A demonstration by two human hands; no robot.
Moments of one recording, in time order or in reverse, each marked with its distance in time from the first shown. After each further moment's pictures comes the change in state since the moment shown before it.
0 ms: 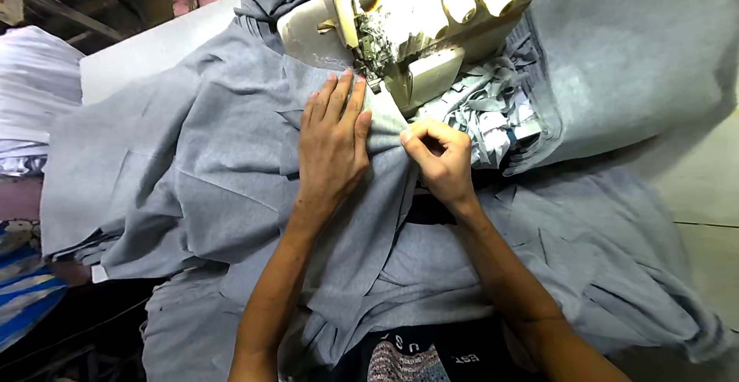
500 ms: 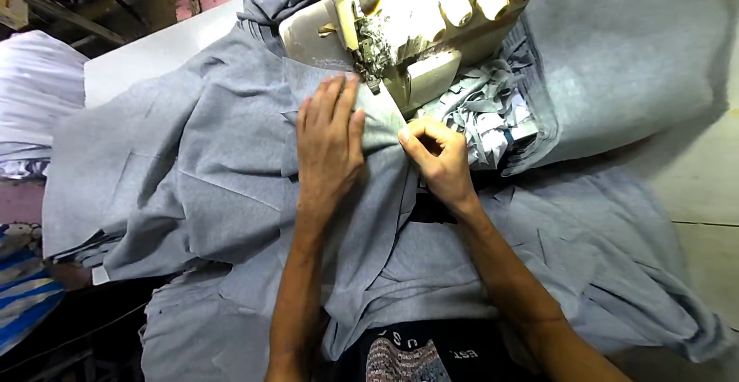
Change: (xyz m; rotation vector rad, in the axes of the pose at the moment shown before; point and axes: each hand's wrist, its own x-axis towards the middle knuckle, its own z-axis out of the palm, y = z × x) left_hand -0.008 -0.002 0.001 -0.069 0.069 -0.073; right_hand 0.001 0.002 -0.002 0.007 -0.045 -0.013
